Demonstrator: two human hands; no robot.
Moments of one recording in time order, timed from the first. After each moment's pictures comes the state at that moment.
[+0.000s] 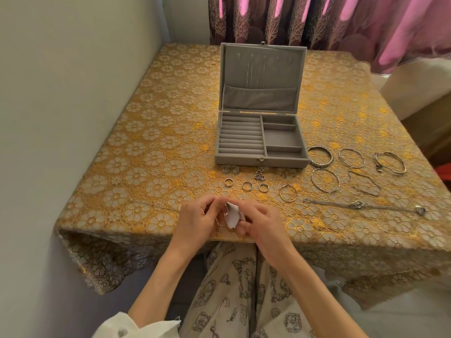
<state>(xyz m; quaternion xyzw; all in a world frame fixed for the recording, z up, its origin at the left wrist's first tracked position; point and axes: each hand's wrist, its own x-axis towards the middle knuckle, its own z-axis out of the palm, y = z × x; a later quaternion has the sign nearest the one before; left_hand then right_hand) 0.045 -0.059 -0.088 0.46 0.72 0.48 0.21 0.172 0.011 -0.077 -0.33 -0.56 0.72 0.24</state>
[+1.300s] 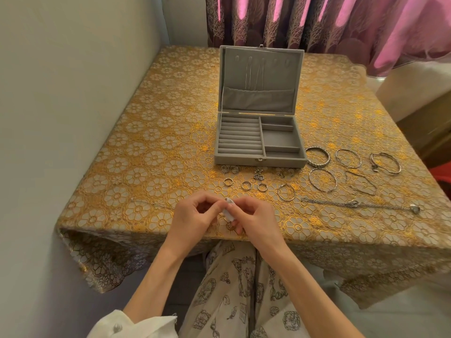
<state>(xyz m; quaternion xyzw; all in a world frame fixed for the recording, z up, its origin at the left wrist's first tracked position) 0.041 -0.065 -0.081 0.43 0.68 0.53 0.27 0.164 0.007 -0.076 -0.38 -0.65 0.60 0.25</state>
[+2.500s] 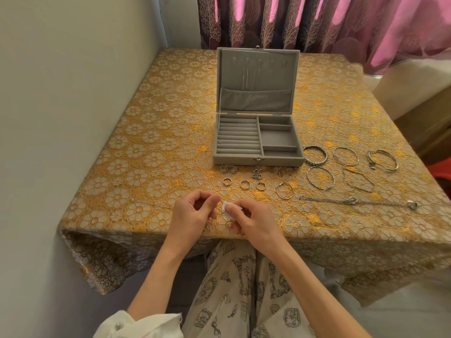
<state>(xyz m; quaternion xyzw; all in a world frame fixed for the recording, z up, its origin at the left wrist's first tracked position) 0.043 -0.067 -0.078 0.35 0.69 0.56 0.30 0.169 0.010 -0.079 -0.34 -0.75 0.53 0.22</state>
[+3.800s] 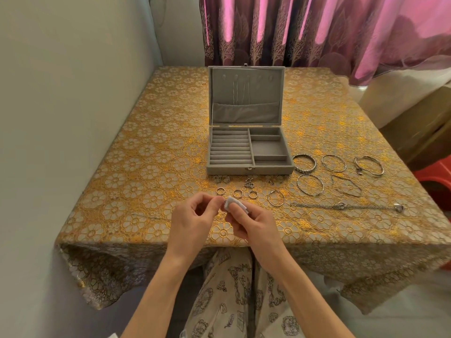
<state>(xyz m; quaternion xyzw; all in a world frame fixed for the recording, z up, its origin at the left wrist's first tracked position) 0.069 -0.065 -0.037 0.38 0.71 0.55 0.23 0.180 0.003 -0.063 -0.29 -0.56 0.72 0.30</state>
